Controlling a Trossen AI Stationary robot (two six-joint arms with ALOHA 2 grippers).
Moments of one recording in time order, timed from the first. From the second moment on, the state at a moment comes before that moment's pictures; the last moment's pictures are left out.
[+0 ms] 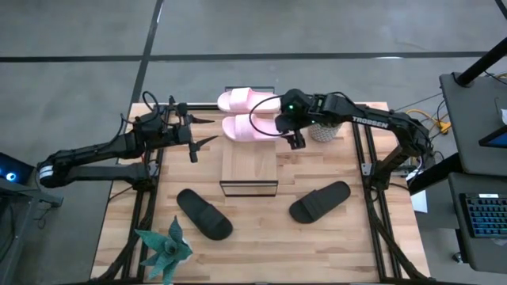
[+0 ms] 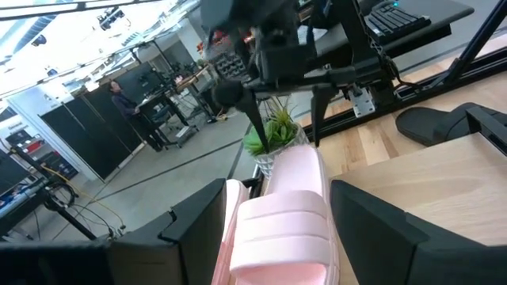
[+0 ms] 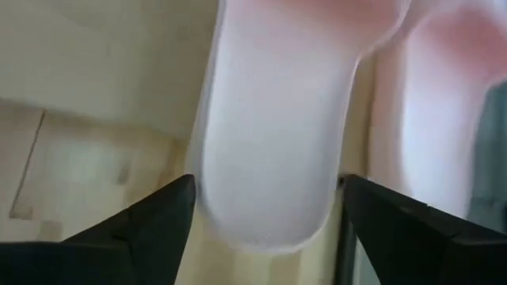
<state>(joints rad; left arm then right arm) 0.33 0.73 0.63 0.06 0.05 0.54 -0.35 1.59 1.47 -0.83 0.02 -0.67</state>
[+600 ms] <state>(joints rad) 0.33 0.72 0.63 0.06 0.04 0.54 -0.32 1.71 1.45 -0.39 0.00 -1.22</state>
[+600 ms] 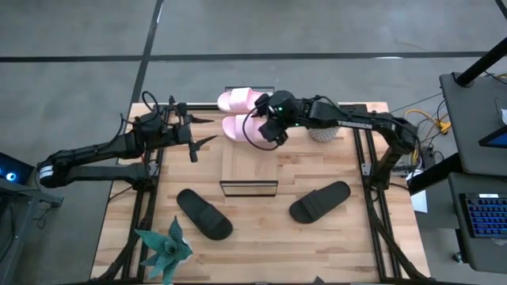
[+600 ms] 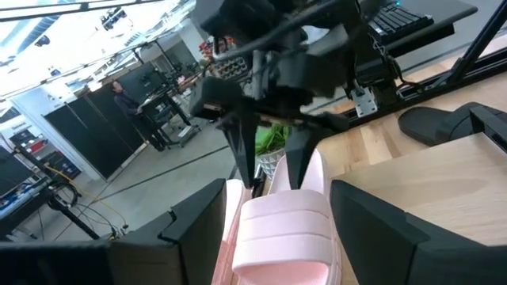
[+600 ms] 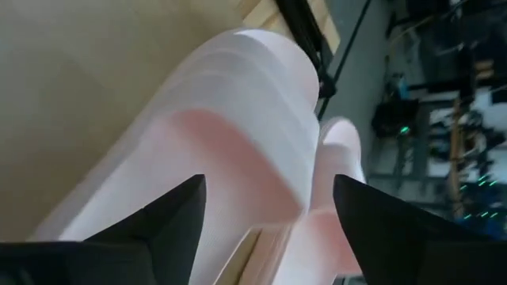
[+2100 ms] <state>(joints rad) 0.33 0.63 0.63 -0.06 -0.03 0.53 -0.35 1.77 1.45 -0.15 -0.11 -1.43</state>
